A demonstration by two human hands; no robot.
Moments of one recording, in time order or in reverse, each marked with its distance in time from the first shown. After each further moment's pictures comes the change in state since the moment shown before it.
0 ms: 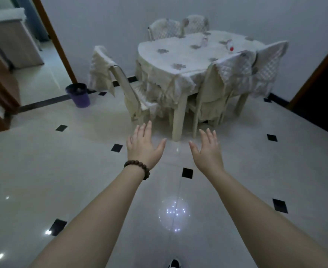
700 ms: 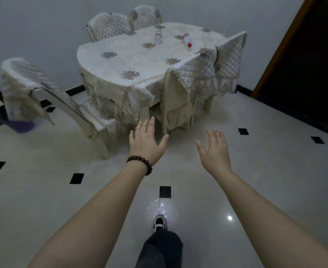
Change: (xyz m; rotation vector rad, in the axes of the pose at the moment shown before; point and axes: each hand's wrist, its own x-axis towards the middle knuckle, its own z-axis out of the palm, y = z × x) left_hand 0.246 0.145 0.150 -0.041 -0.136 0.217; right_hand 0.225 0.154 -0.033 -0.028 0.094 0.237
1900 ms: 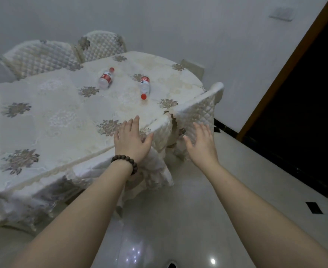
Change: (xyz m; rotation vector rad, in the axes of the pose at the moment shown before) left_hand 0.596 0.269 0.184 -0.032 0.067 -0.060; right_hand 0.669 0.155 -0.107 0.004 0.012 -0.101
